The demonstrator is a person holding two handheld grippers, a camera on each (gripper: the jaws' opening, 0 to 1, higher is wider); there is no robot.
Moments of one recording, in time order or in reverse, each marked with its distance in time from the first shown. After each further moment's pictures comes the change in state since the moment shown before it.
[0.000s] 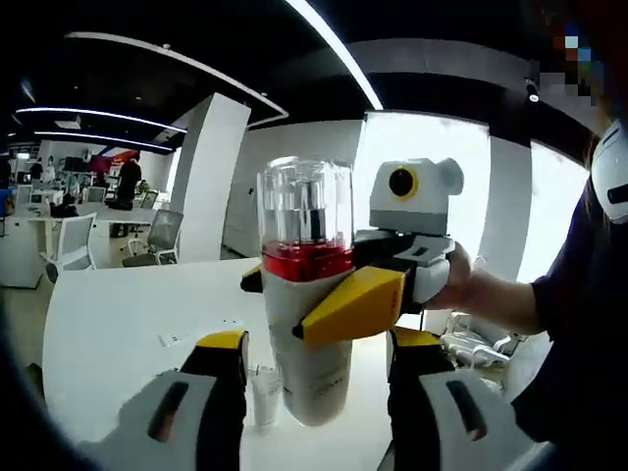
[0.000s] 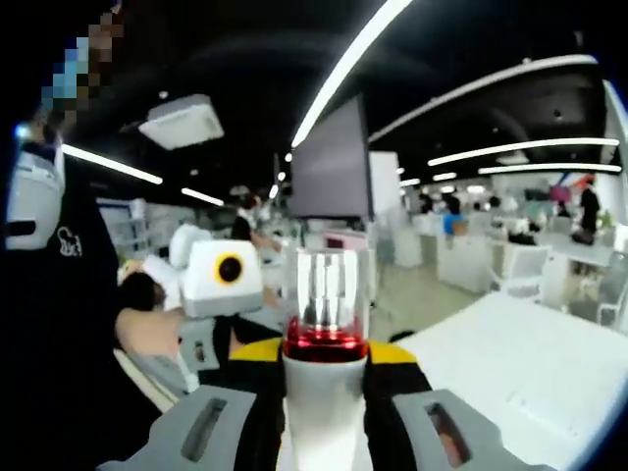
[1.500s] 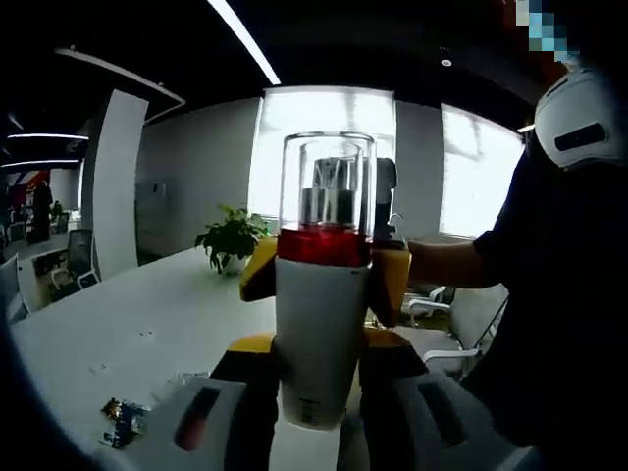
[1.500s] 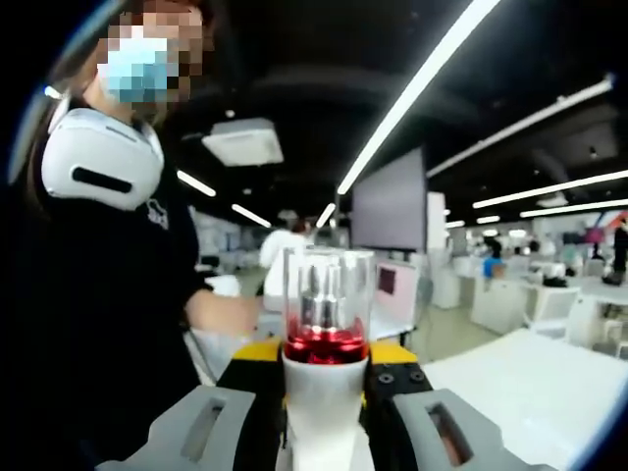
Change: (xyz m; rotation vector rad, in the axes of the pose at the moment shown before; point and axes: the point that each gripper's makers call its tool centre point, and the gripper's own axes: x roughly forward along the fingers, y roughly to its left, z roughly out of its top) left arm 0.035 -0.118 -0.039 0.210 0.136 -0.360; right arm -0.101 0.067 -0.025 -0.116 -0.130 0.157
